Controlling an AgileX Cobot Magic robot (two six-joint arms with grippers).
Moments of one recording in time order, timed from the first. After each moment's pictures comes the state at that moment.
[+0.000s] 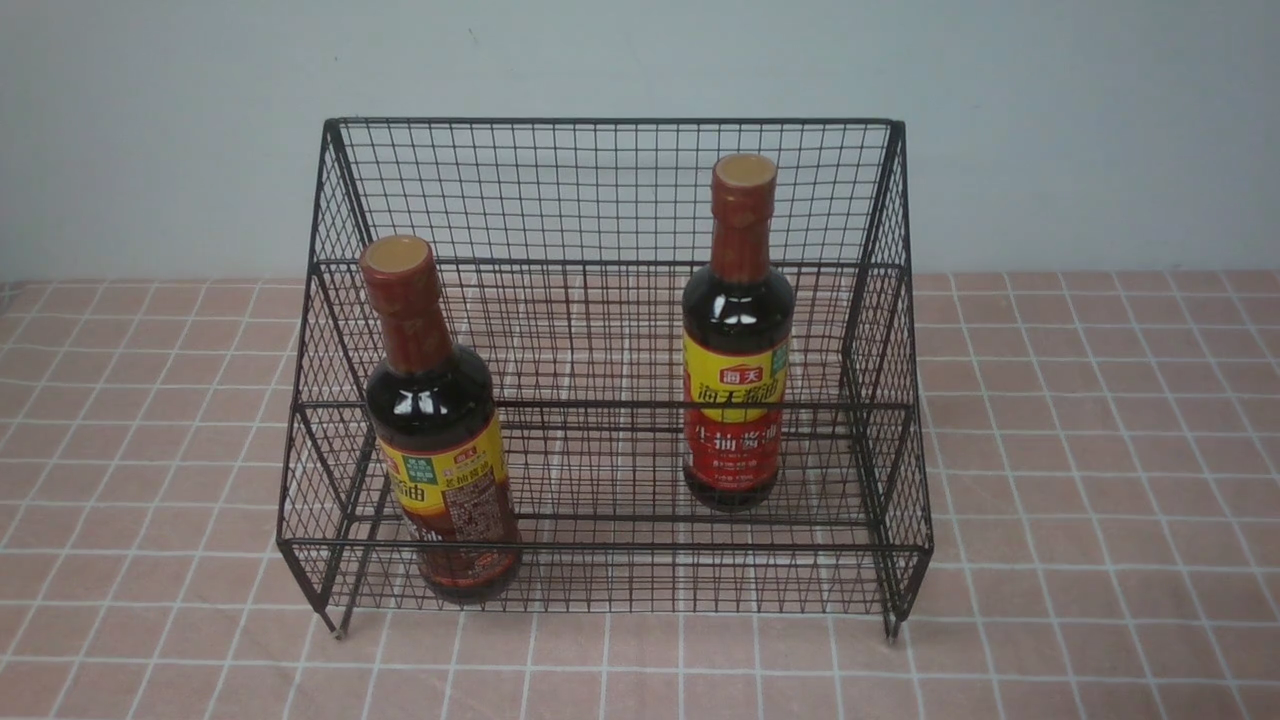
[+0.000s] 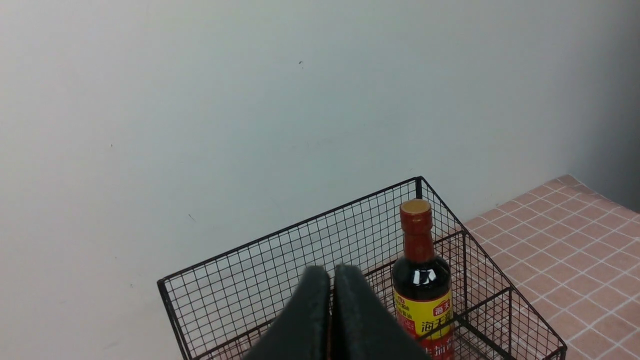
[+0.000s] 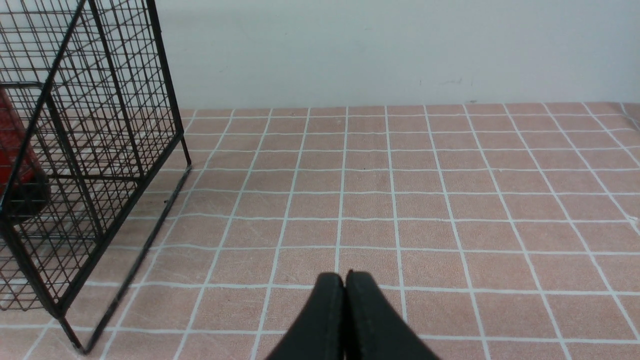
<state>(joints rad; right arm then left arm) 0.07 -0.01 0.02 -0.17 0.37 0.25 -0.38 0.48 -1.00 -0.19 0.66 0.29</state>
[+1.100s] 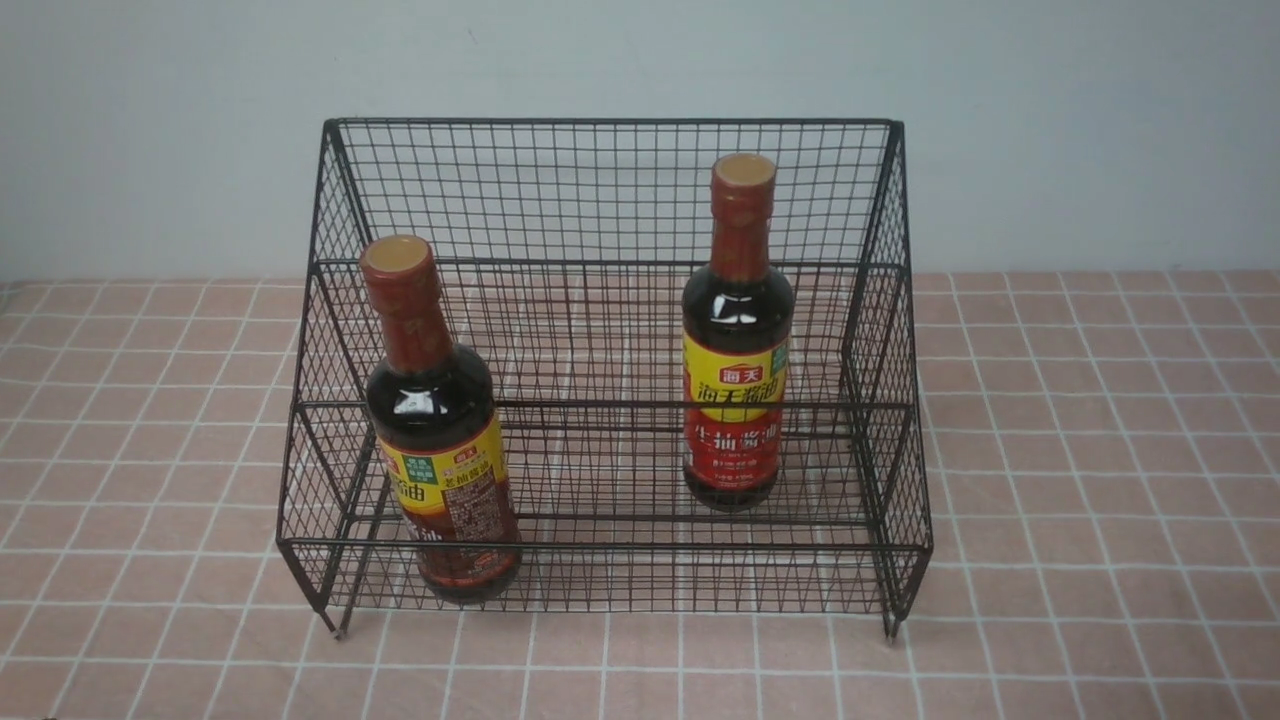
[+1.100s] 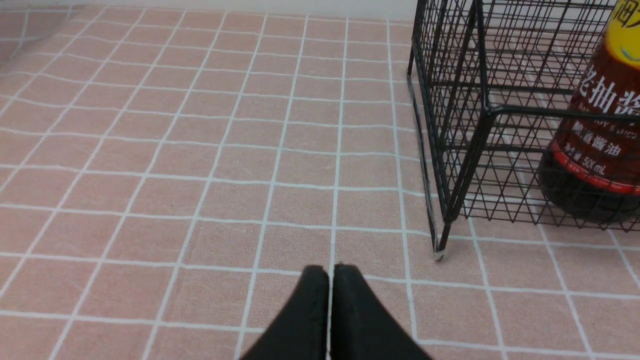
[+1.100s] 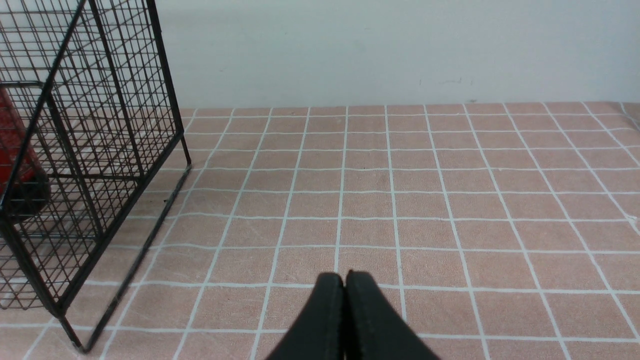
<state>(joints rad) 0.07 -0.01 0.02 -0.17 0.37 0.25 -0.02 -0.01 0.02 0.07 0.40 -0.12</state>
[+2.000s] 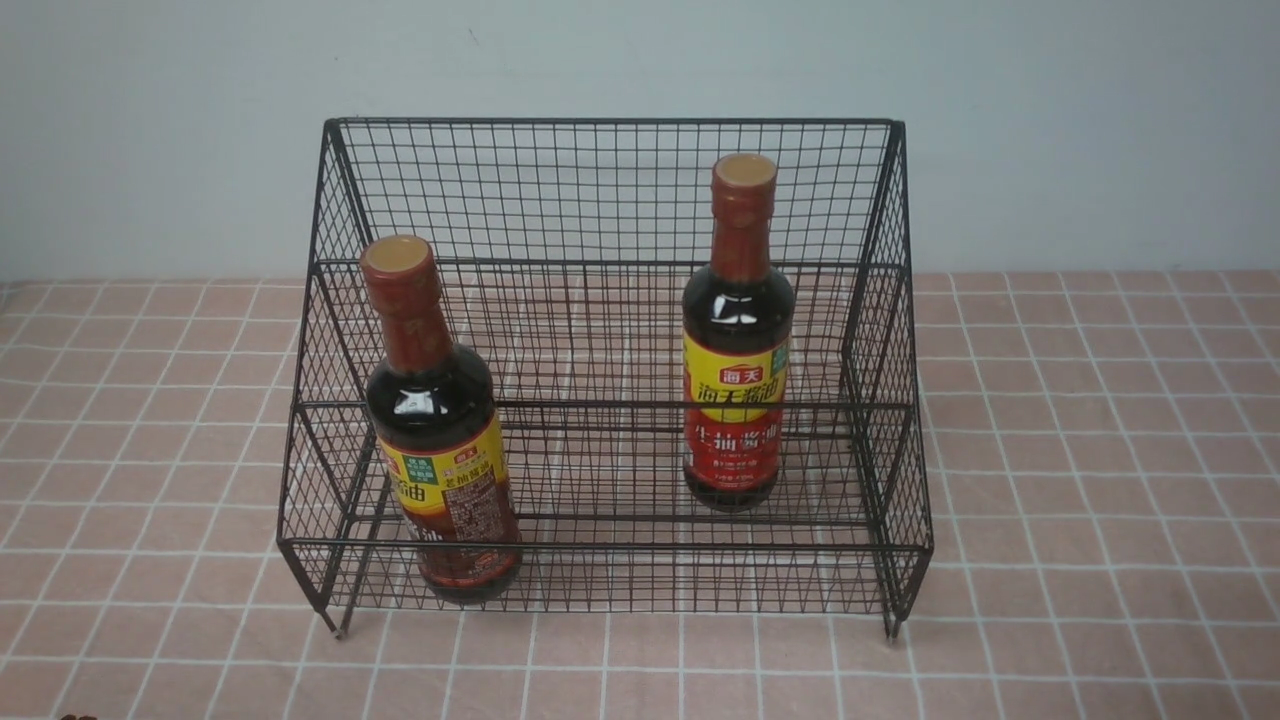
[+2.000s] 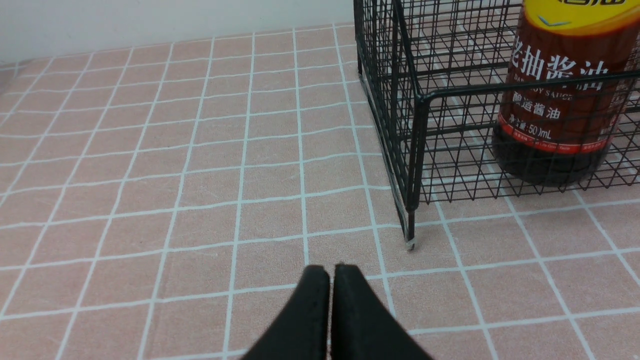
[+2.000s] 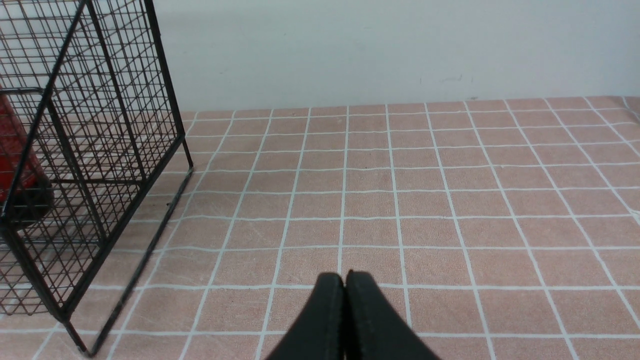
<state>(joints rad) 0.07 -0.01 0.02 -0.17 0.37 0.27 -0.10 -0.01 0.02 0.03 0.39 0.02</state>
